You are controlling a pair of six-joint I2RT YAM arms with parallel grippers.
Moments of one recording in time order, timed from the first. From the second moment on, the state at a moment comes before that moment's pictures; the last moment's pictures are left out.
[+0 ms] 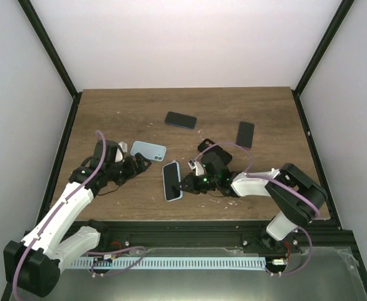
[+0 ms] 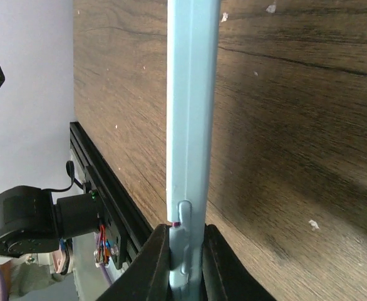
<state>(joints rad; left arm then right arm) -0.35 0.93 0.73 -0.65 0.34 -0.78 0.77 1.57 0.59 0.32 -0.60 0.92</state>
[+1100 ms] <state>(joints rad) -0.33 1.14 0.70 -0.54 0.26 -0.80 0.51 1.45 0.81 -0.13 -0.38 0.64</state>
